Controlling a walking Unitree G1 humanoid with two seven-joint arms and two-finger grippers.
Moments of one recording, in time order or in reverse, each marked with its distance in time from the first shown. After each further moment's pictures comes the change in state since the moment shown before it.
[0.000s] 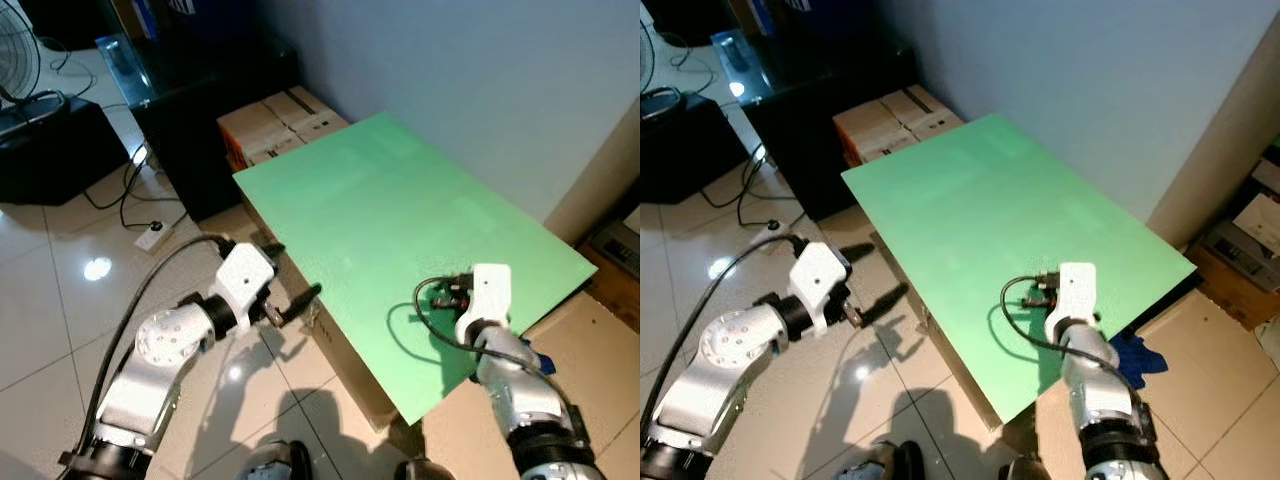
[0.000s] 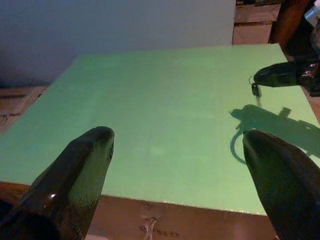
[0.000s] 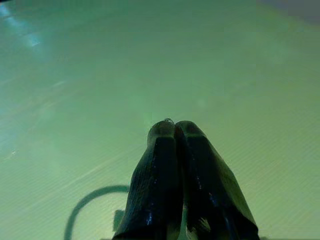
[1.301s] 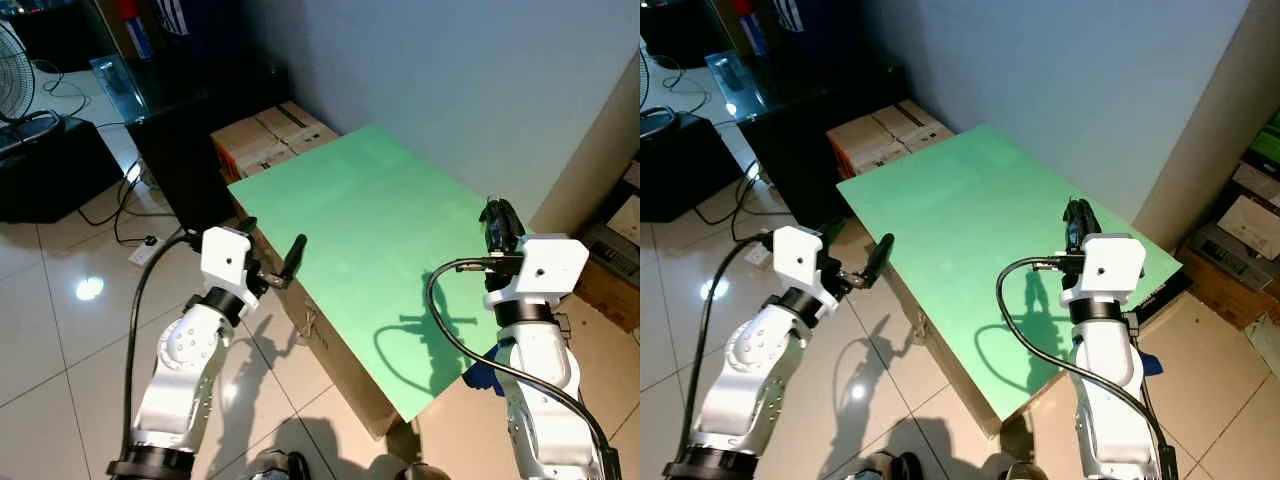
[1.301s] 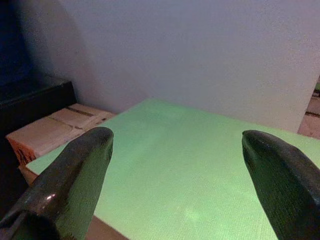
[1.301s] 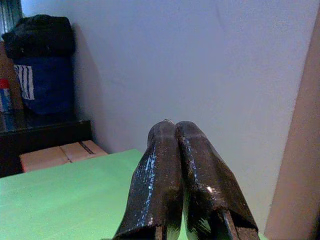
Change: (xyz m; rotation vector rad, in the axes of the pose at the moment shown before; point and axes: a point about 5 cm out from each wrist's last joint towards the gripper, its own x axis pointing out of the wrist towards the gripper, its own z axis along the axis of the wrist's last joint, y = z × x) left arm 0.014 0.003 0.002 -0.218 -0.203 0.390; right arm -0.068 0.022 0.094 -0.096 -0.629 -0.112
